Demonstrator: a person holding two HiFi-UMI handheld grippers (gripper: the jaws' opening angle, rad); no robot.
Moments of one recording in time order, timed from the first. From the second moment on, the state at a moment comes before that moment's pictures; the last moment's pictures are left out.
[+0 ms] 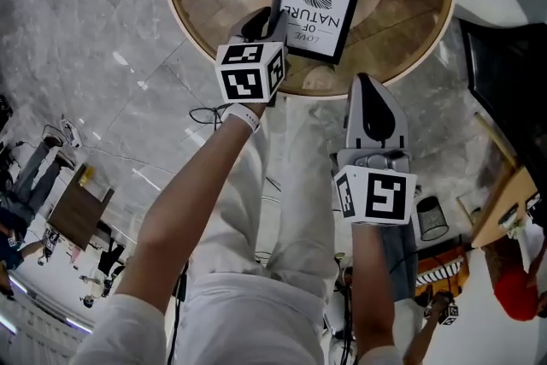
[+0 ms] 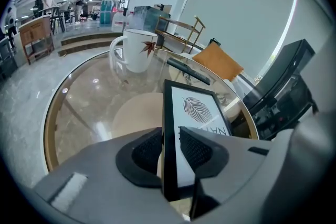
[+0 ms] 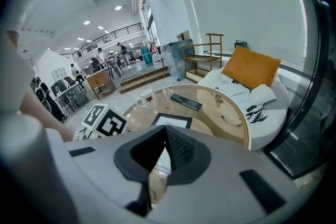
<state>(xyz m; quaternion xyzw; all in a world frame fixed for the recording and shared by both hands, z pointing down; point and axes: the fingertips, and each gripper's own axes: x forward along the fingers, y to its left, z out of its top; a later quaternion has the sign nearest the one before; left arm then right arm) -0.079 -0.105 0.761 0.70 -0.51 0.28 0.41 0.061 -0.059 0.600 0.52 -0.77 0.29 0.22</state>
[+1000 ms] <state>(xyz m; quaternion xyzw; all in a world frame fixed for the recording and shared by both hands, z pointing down) -0.085 -0.060 0.502 0.76 -0.49 0.26 0.33 0.077 -0.043 0.428 0.54 -0.78 0.23 0.22</state>
